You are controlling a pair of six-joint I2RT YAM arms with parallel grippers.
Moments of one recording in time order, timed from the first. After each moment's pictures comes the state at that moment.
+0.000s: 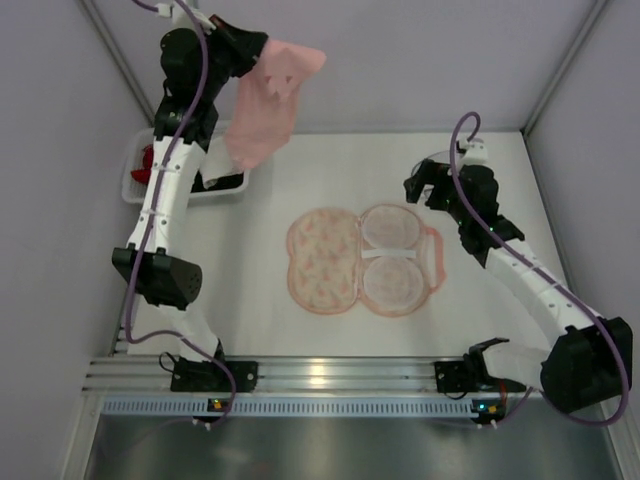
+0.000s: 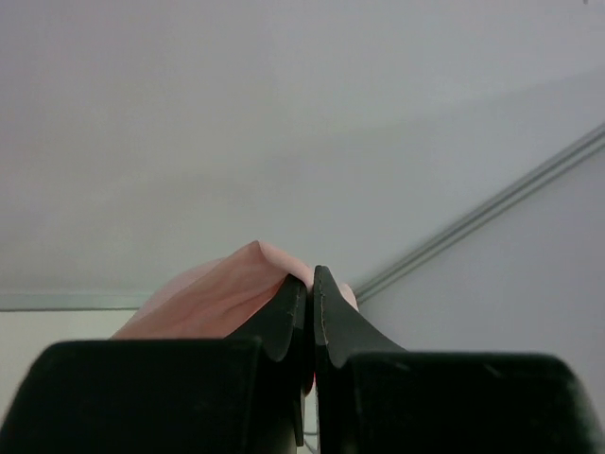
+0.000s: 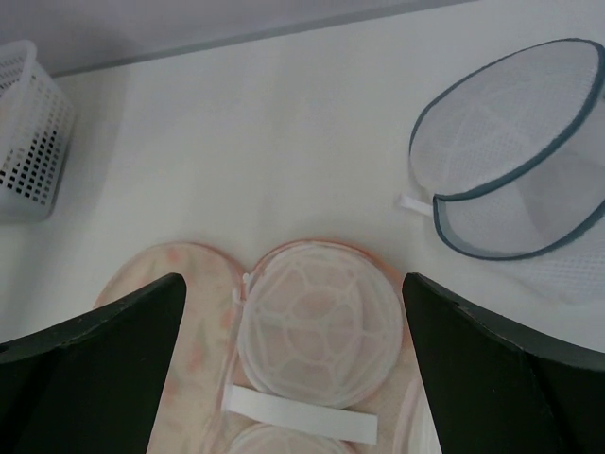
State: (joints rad) left arm -0.14 1.80 2.15 -0.19 0.19 -0.75; right arm 0.32 1.19 0.90 -0.02 0.06 0.36
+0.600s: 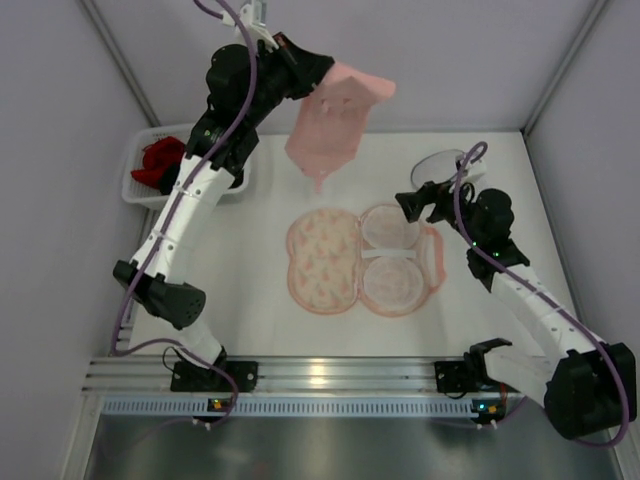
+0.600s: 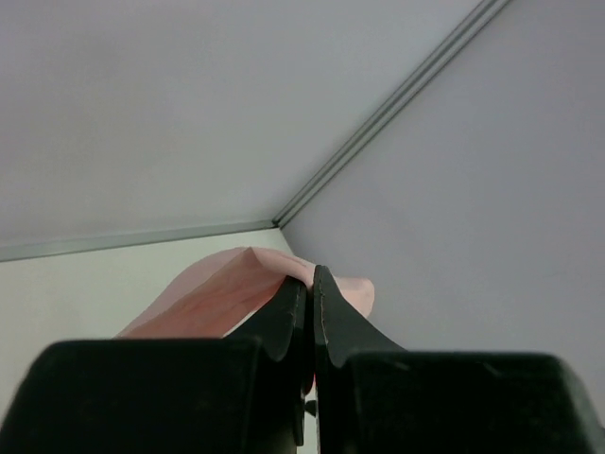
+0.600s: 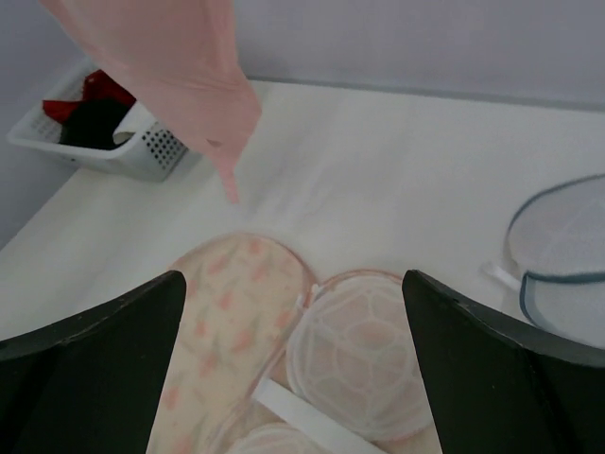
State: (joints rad) left arm -0.45 1.73 2.12 -0.26 0.14 -0.68; right arm 0.25 1.04 0.67 0.26 -0.26 0.29
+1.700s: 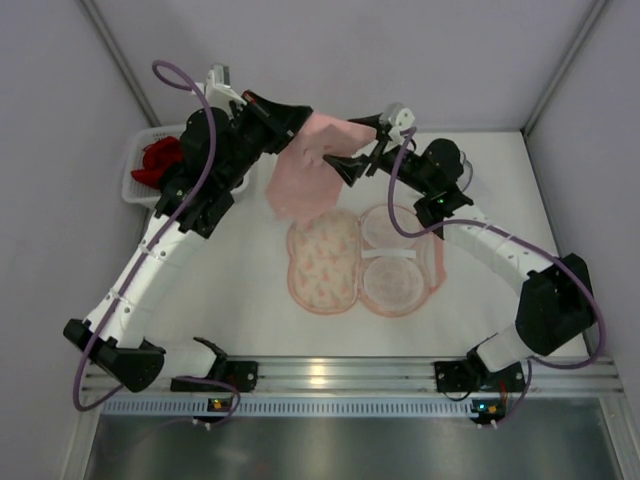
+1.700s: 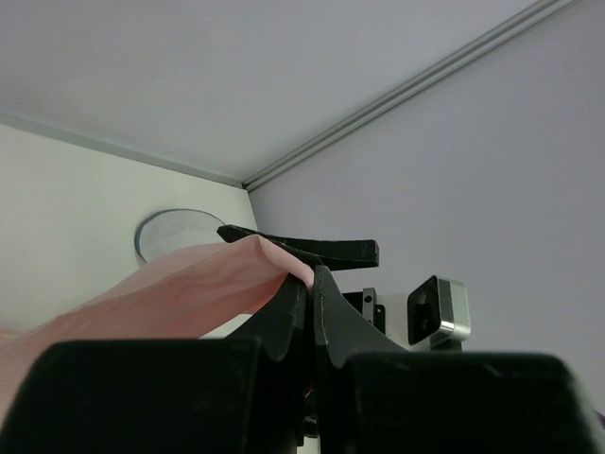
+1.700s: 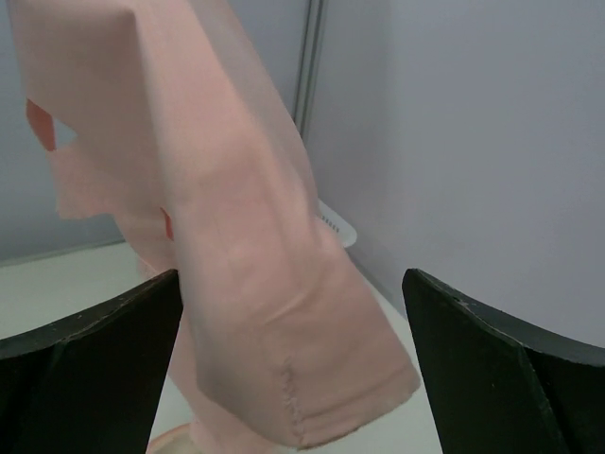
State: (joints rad) left arm -0.53 1.31 1.60 -0.22 -0.02 -0.95; right arm 0.52 1.49 1.15 0.67 -0.53 0.00
